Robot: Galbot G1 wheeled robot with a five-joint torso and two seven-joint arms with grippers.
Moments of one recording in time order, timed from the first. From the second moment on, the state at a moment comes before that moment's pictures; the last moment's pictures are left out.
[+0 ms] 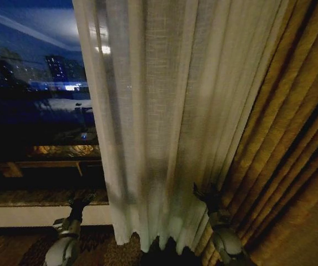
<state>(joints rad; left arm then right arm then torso) 1.38 -1.24 -0.67 -1.76 -0.49 -0.17 -0.05 -1.30 1.28 0.52 1.75 0.24 0.12 0.11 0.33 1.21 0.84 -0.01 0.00</state>
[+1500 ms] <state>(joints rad) 1.38 -1.24 -0.67 -1.76 -0.49 -0.17 -0.05 -1.30 1.28 0.50 1.74 0.20 0.20 0.06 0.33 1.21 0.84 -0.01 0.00</state>
